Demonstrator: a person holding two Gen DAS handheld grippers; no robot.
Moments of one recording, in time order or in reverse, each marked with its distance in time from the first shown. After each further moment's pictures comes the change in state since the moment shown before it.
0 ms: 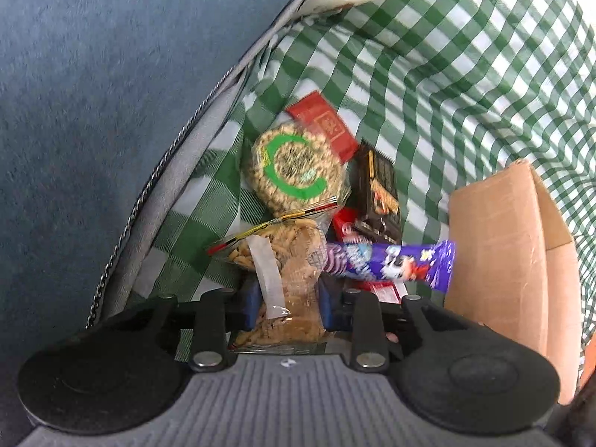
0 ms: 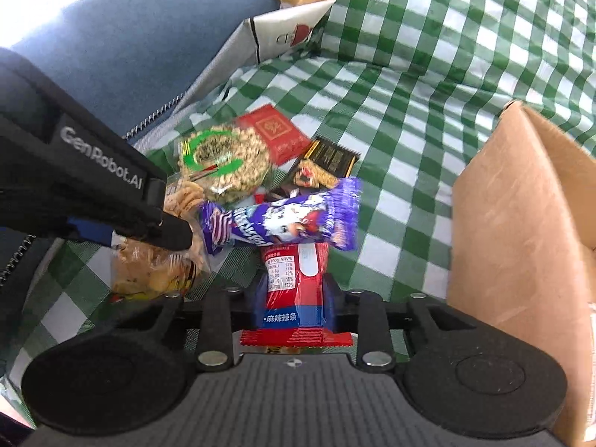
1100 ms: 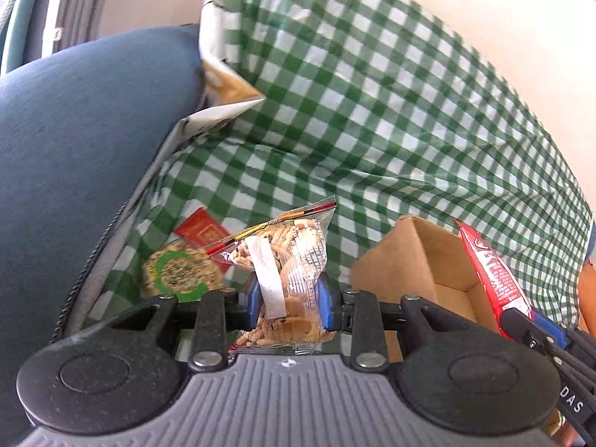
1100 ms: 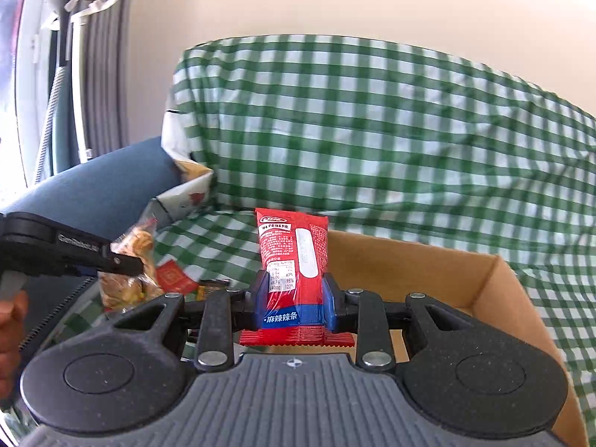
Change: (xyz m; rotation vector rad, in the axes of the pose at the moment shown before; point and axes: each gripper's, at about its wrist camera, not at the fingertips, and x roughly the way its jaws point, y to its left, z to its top) left arm -0.052 -0.077 -0.018 0.198 -0.354 -0.160; right arm -0.139 -0.129 -0.026 0.148 -0.434 -0.116
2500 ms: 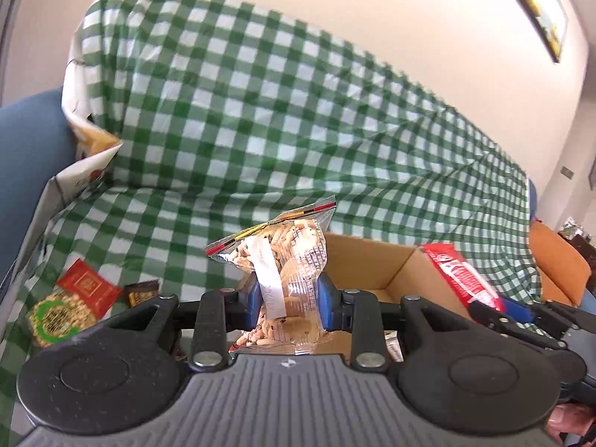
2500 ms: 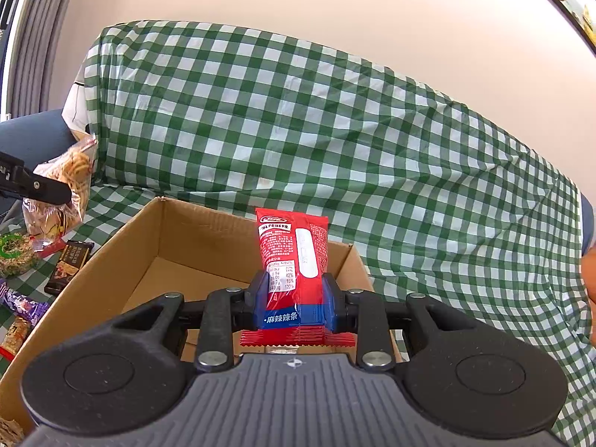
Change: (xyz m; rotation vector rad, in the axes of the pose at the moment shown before) left arm -0.001 -0.104 -0.024 0.220 -0.129 -0.211; right arm -0.024 -0.096 -0.030 -0.104 -0.002 -0.290
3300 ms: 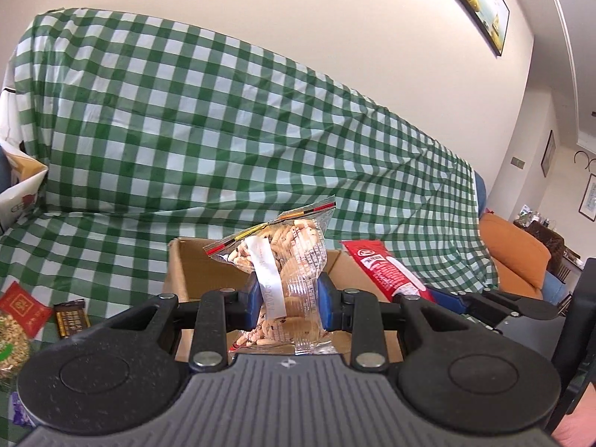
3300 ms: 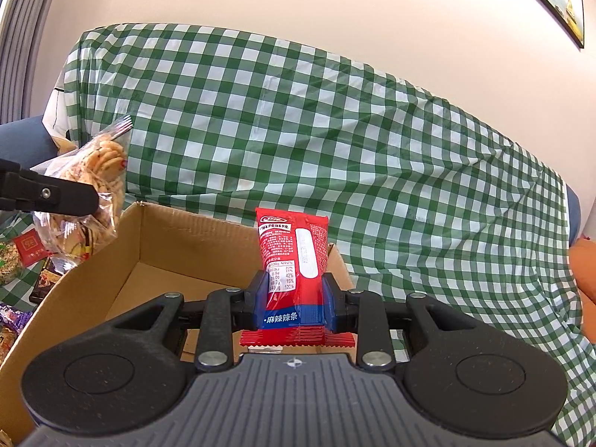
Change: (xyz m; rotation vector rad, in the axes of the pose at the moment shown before) left arm 0.003 -0.061 -0.012 0.071 -0.045 -0.163; right arm 0.004 -0.003 0.002 0.031 0.004 -0.059
